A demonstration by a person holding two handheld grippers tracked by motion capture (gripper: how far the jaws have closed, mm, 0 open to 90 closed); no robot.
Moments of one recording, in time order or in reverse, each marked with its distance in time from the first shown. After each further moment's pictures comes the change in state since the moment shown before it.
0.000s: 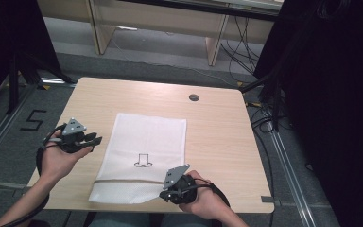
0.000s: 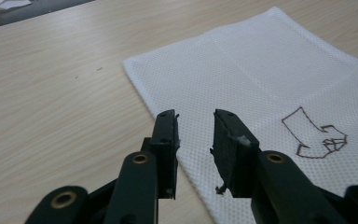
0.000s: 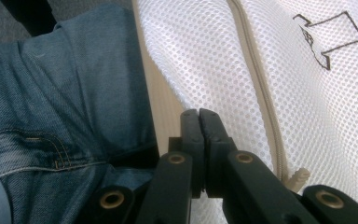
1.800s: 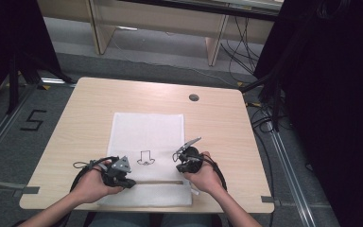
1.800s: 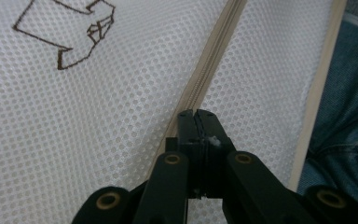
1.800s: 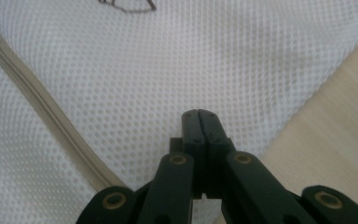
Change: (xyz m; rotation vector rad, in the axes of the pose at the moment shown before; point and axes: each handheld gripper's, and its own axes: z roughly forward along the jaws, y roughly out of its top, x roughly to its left) left arm -0.108 -0.032 0.048 0.338 -0.456 0.320; right arm -0.090 -0.021 0.017 0.093 -0.234 0.492
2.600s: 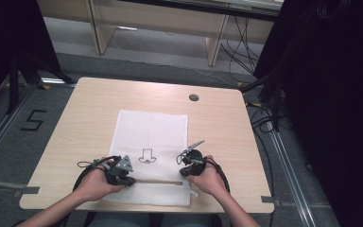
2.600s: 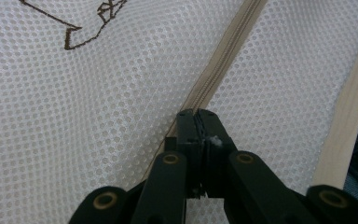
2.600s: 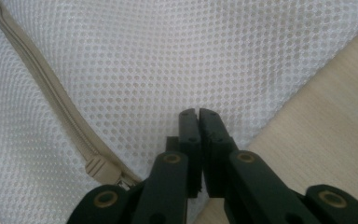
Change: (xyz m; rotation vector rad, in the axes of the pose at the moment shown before) left arm 0.007 0.001 0.008 0.045 0.049 0.019; right arm -0.008 -0.014 0.004 0.027 0.019 0.036
